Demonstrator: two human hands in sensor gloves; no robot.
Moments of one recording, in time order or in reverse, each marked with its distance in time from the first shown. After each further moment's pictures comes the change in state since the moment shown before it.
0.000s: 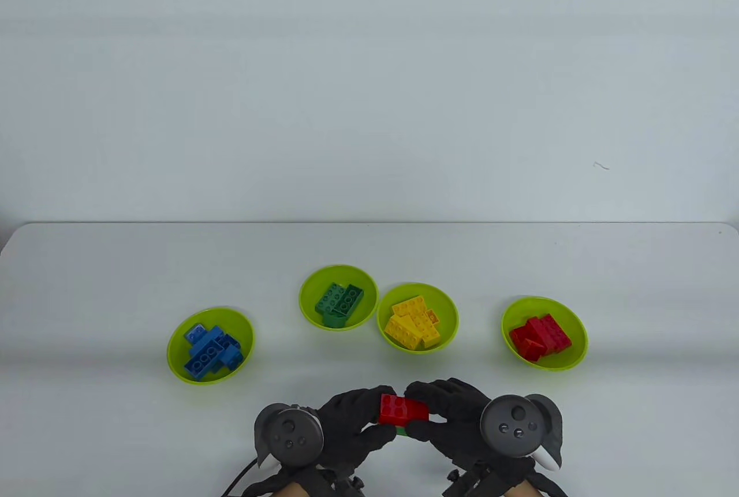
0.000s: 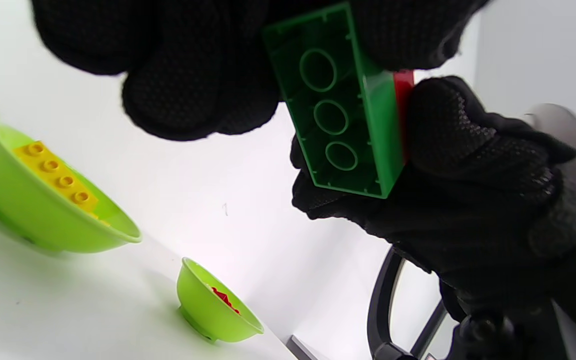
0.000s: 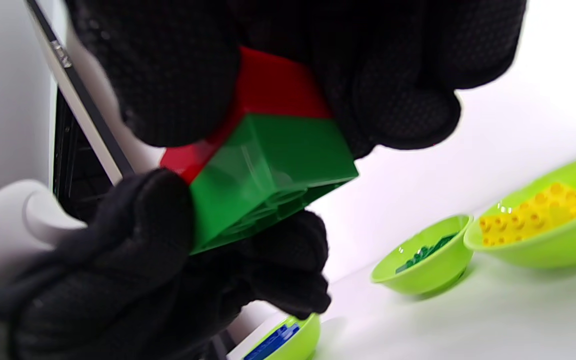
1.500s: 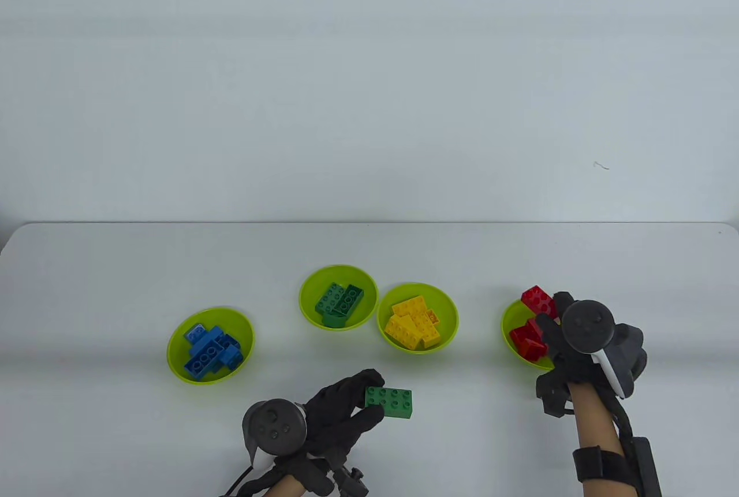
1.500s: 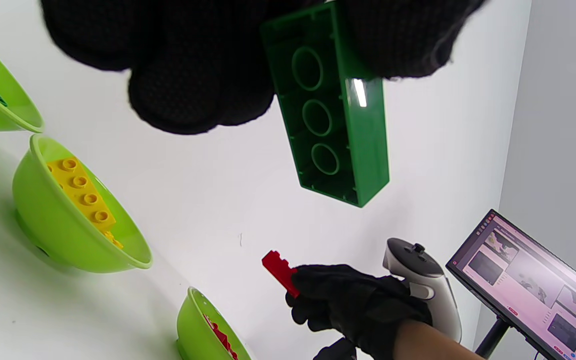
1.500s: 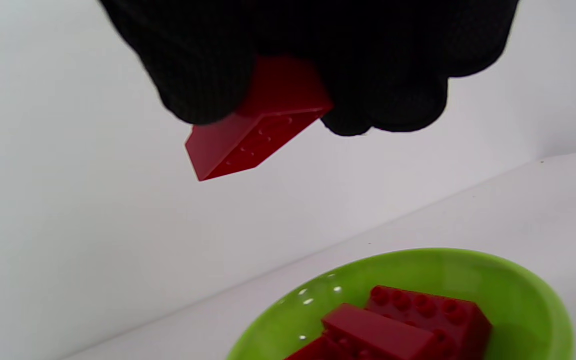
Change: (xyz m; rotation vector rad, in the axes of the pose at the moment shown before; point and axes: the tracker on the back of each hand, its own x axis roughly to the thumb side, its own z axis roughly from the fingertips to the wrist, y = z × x) left_hand -0.012 0.013 0.002 0.131 0.055 0.081; right_hand -0.169 -0.103 -0.027 -0.231 0.745 0.444
